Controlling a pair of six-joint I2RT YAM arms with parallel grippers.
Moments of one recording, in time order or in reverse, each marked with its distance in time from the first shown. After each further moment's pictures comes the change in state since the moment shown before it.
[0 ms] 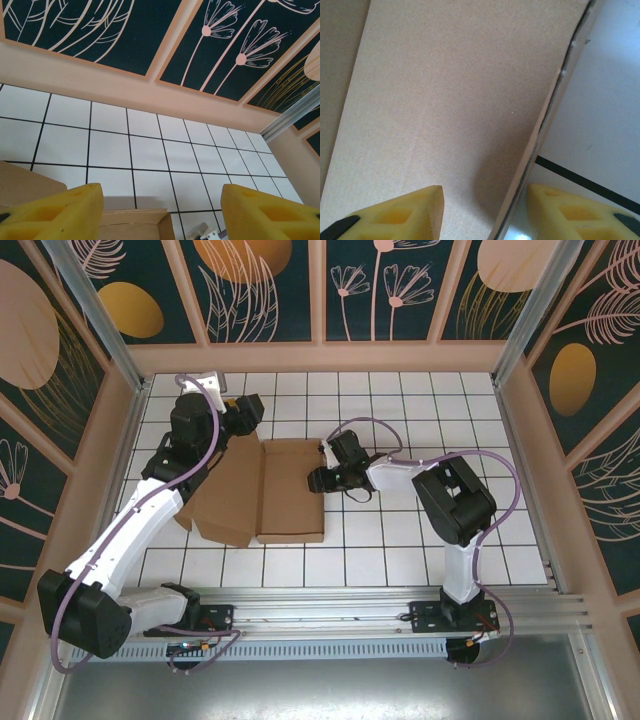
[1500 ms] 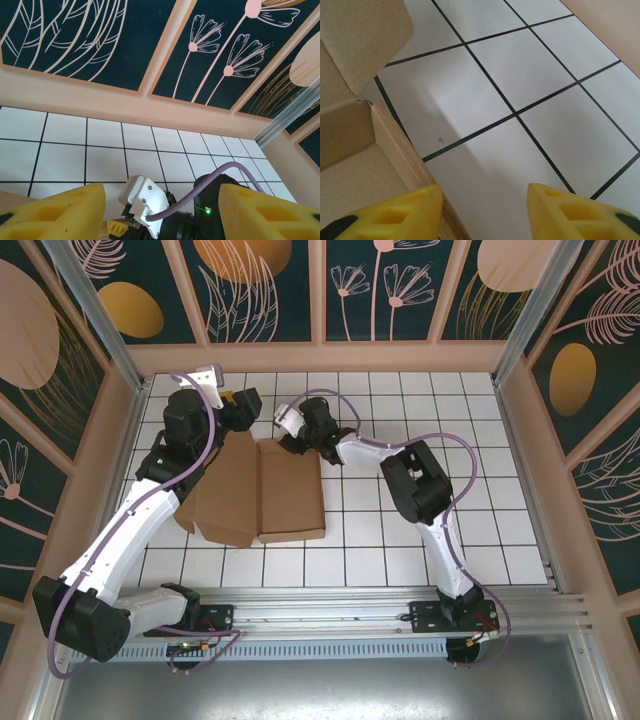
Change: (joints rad) left arm -0.002 -0.018 0.041 -0.007 0.009 0.042; right arm 0.019 0.340 0.521 0.164 0.150 -0.833
